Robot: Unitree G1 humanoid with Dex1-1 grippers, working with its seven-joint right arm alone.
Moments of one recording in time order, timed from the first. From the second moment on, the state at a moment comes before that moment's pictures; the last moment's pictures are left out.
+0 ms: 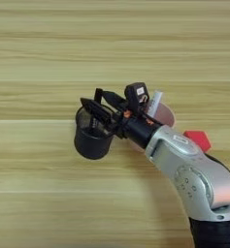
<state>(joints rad) -0.04 -0.20 0.01 -0.46 0.50 0.71 0.38</state>
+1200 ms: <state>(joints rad) -0.05 -0.20 0.00 -0.45 0.50 0.71 0.38</state>
